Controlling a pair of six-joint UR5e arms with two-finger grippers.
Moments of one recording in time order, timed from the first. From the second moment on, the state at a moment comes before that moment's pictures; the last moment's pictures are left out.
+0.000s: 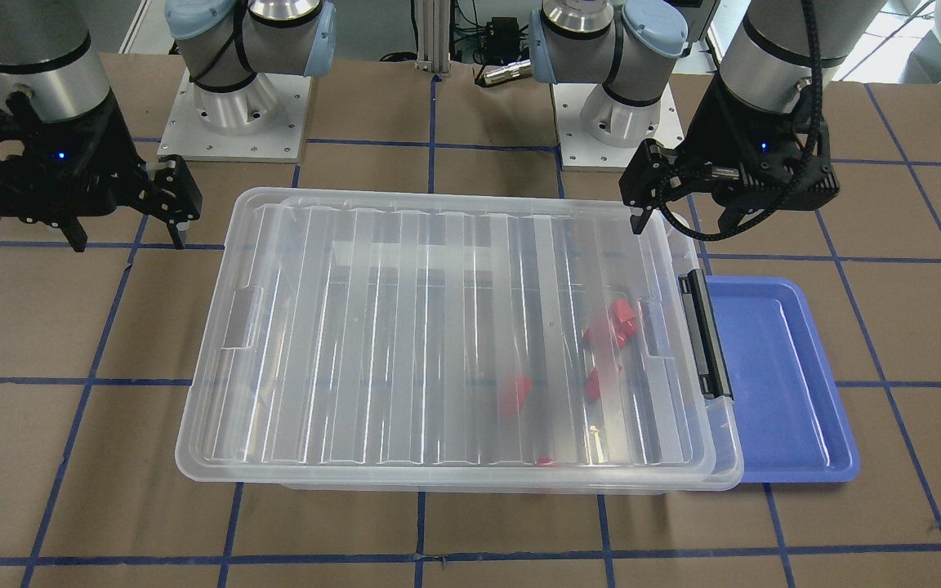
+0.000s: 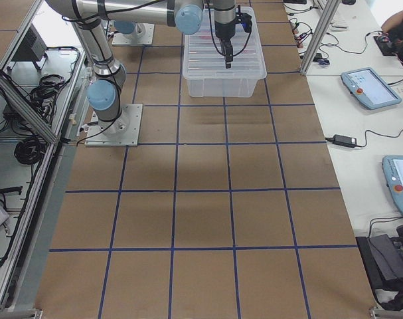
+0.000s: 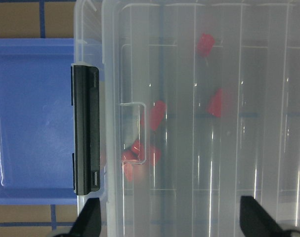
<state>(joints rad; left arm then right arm) -1.54 -1.61 -1.49 -1.57 1.55 0.03 1.52 -1.58 1.63 -1.75 -1.64 -0.18</state>
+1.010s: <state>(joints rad) -1.54 -1.61 -1.49 -1.57 1.55 0.03 1.54 -1.57 1.56 -1.60 -1.56 0.00</state>
